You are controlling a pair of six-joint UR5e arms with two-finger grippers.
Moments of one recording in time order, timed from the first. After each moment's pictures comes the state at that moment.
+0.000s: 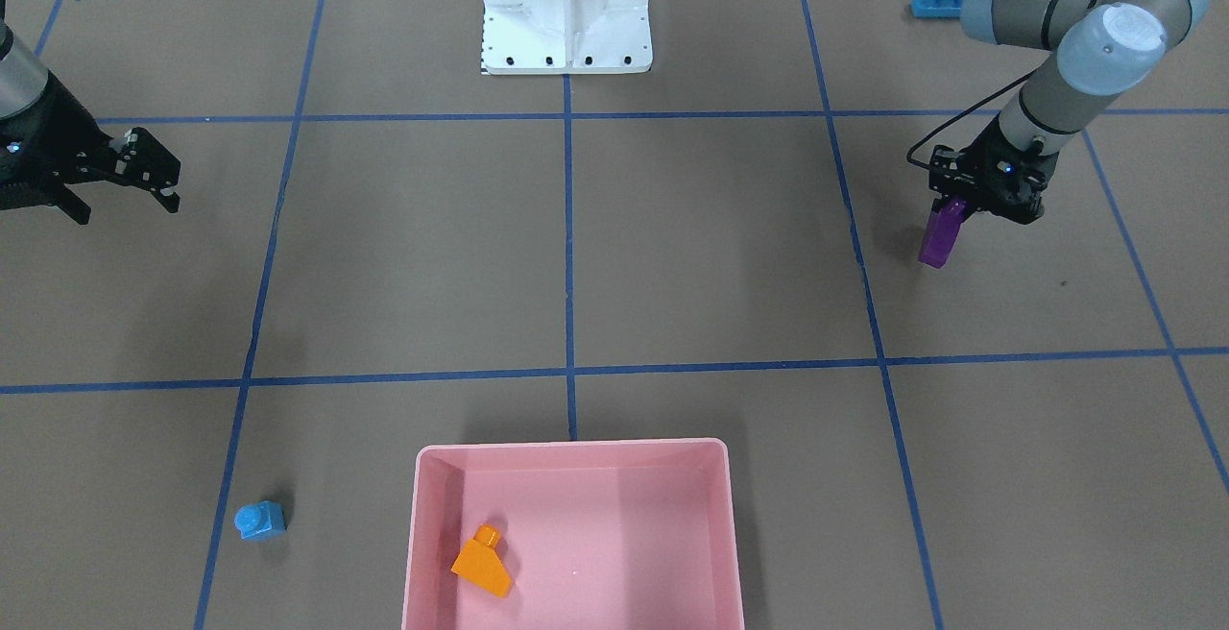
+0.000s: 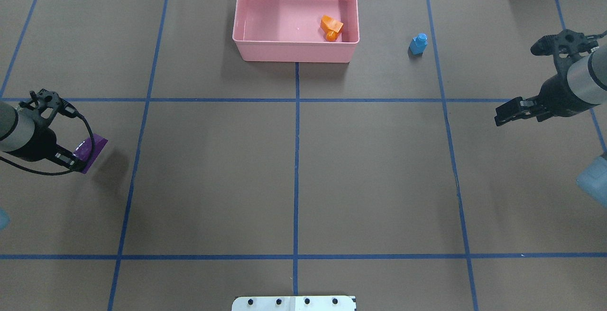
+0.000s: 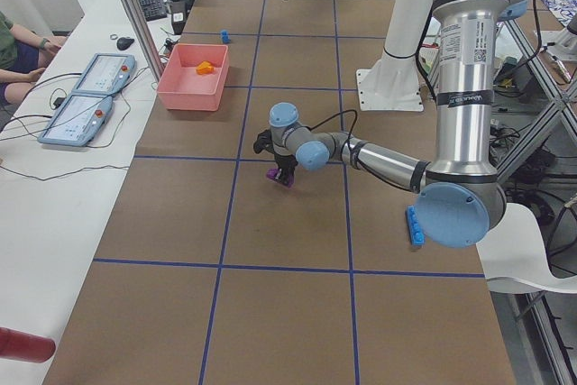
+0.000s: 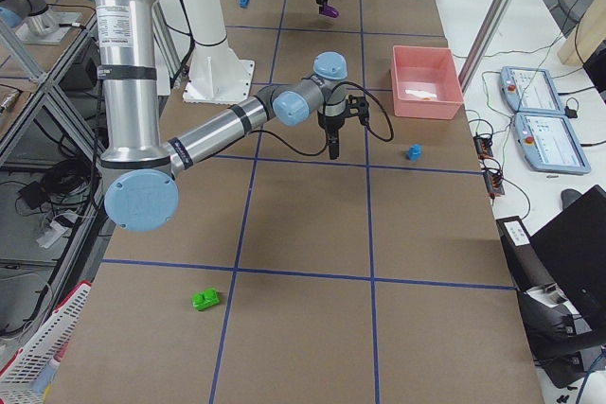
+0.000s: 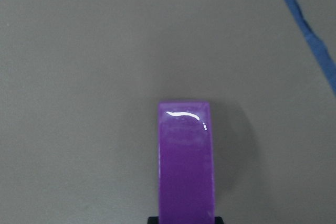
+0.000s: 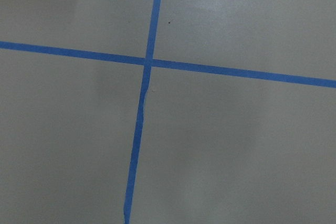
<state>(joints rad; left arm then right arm) -0.83 -1.54 -1.85 -1.96 -2.14 -0.51 0.98 -1.54 2.02 -1.46 2.15 0.70</state>
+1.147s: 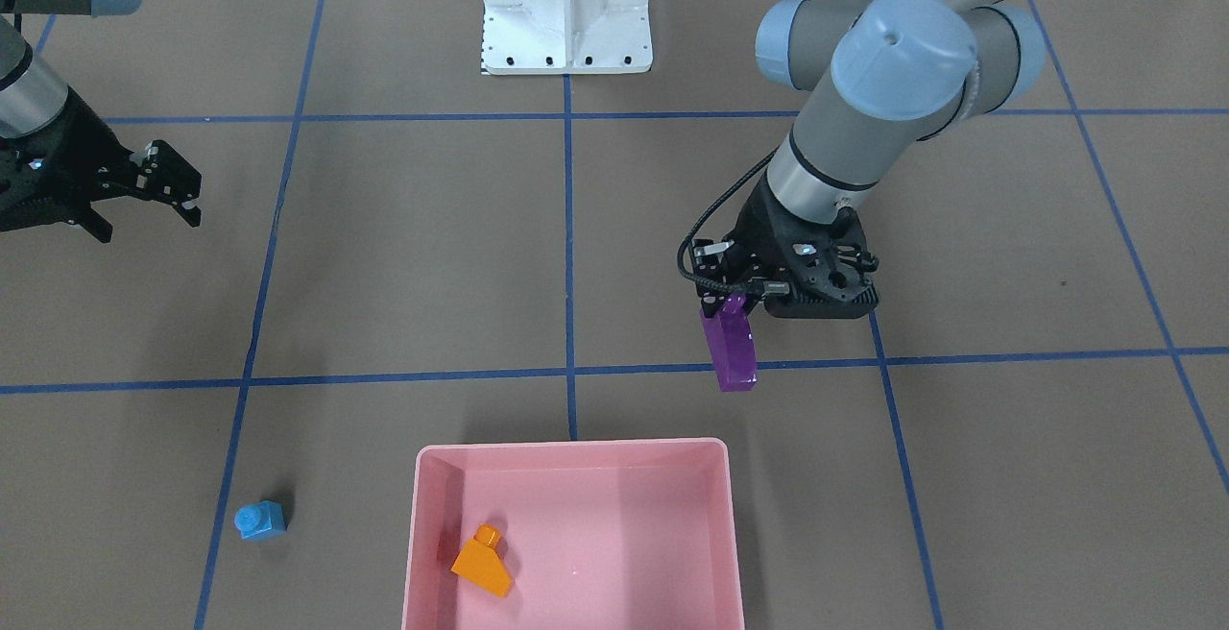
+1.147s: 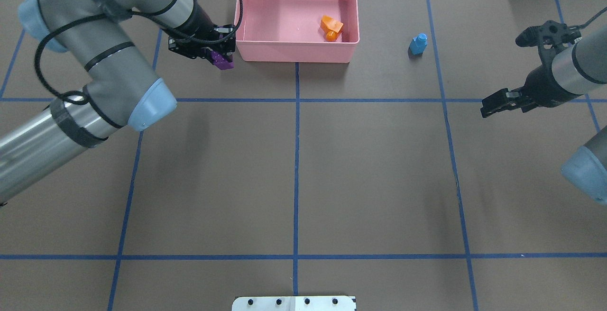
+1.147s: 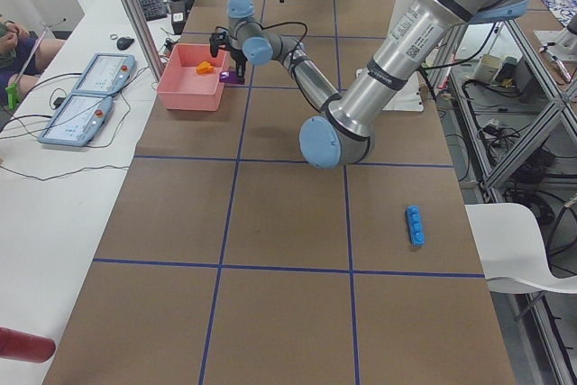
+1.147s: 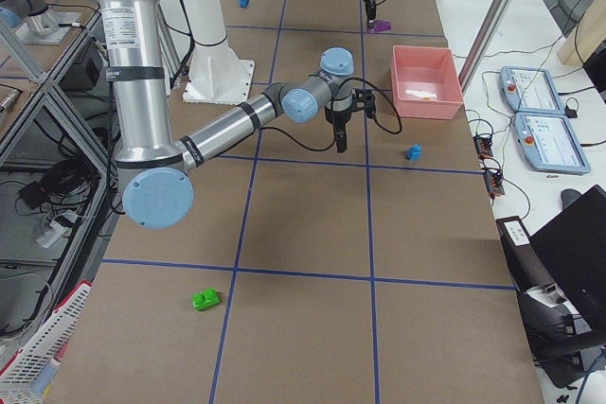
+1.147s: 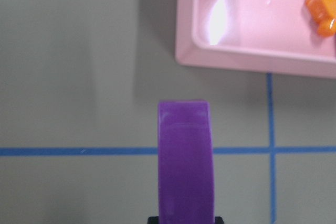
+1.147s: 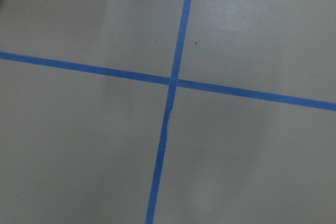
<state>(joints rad) -0.87 -2.38 -1.49 -1.72 -2.13 -1.11 0.98 -1.48 1.99 -1.44 2.16 0.69</state>
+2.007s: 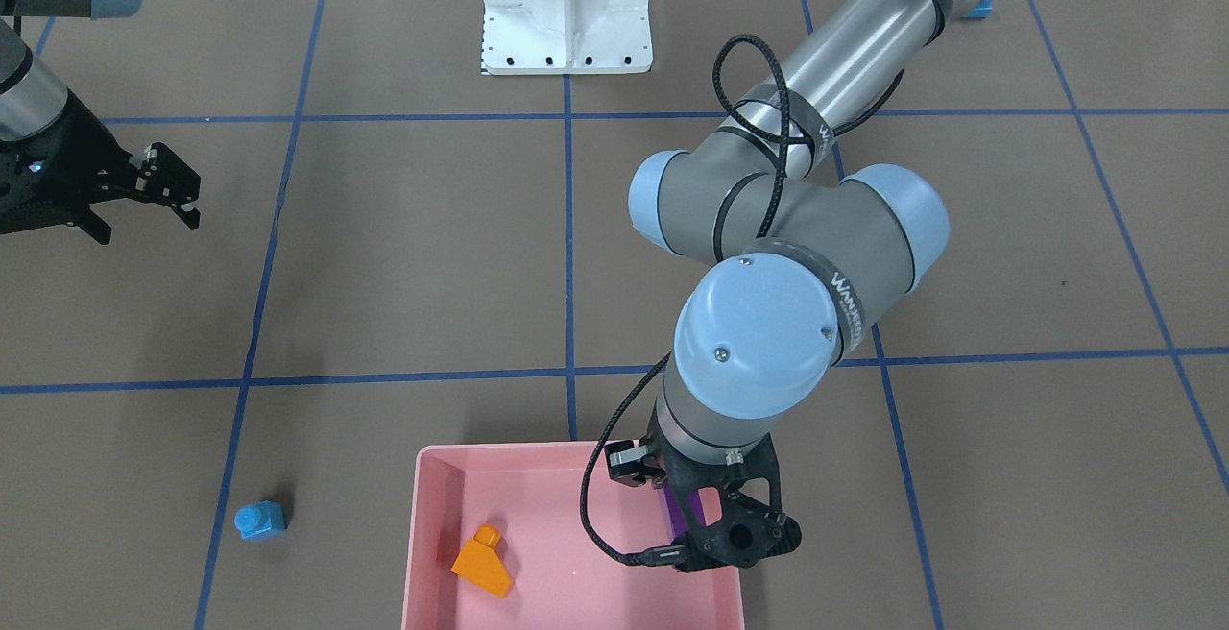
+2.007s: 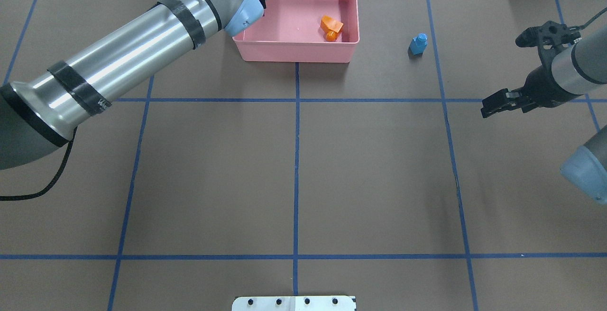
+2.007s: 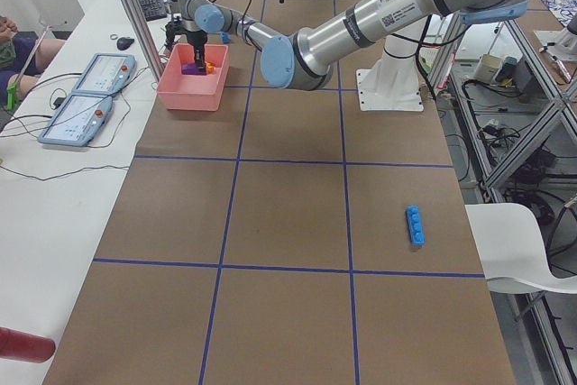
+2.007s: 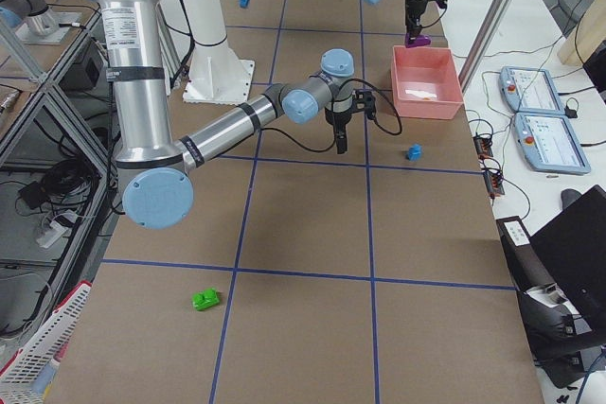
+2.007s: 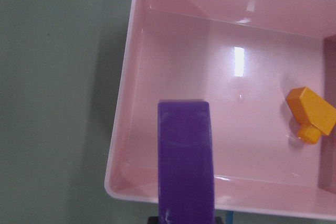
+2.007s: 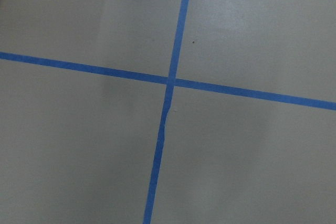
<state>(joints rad) -0.93 -2.83 -0.76 -1.77 -2.13 -1.00 0.98 -1.48 1.98 -1.44 2.15 0.69</state>
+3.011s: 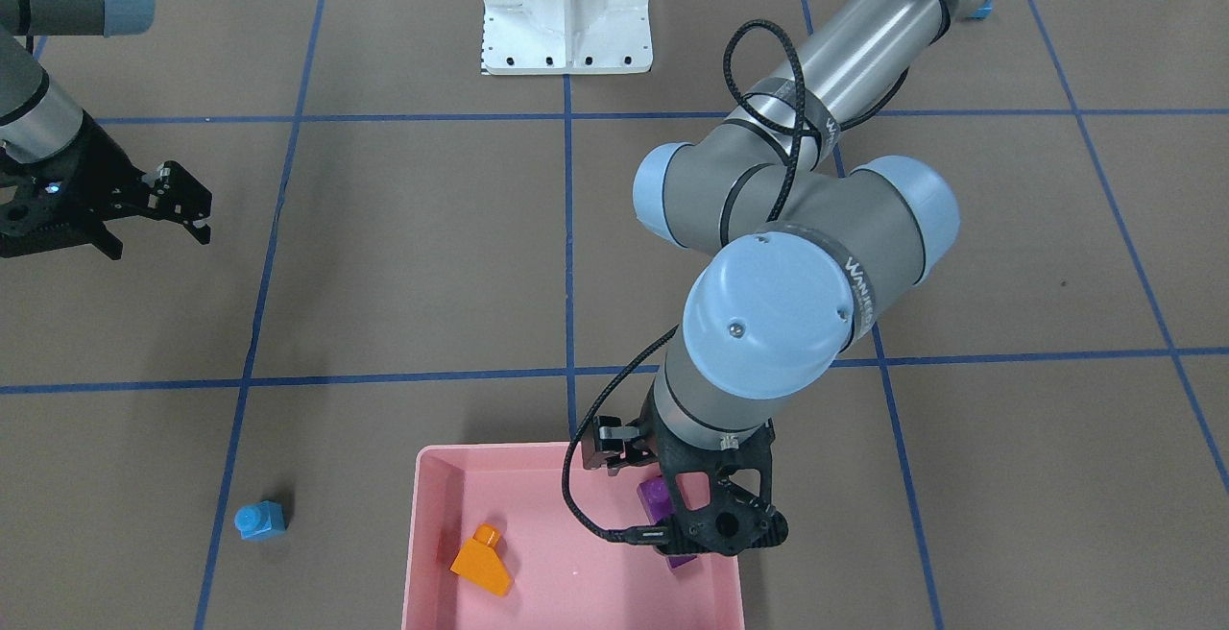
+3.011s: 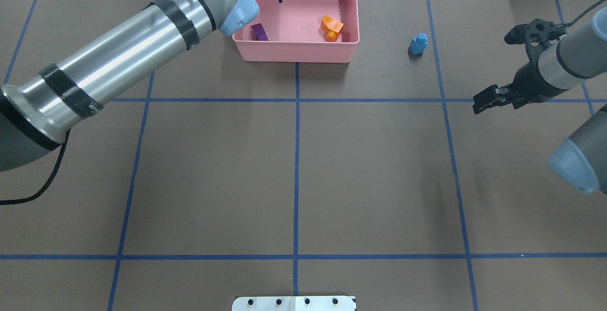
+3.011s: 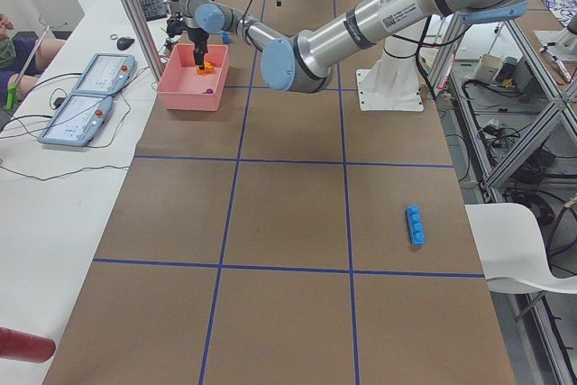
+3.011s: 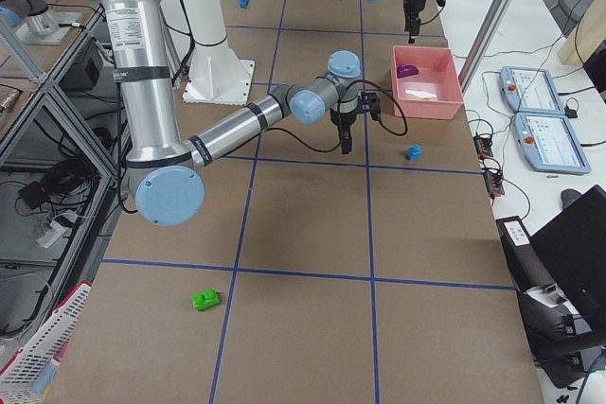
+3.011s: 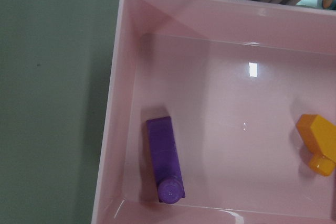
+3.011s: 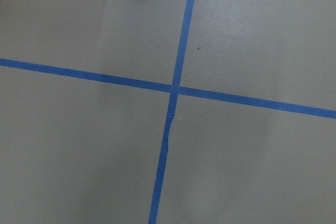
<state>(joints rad) -0.94 -2.74 -0.92 -1.78 -2.20 -0.94 0.97 -1.41 1.90 -1.44 2.15 0.69</state>
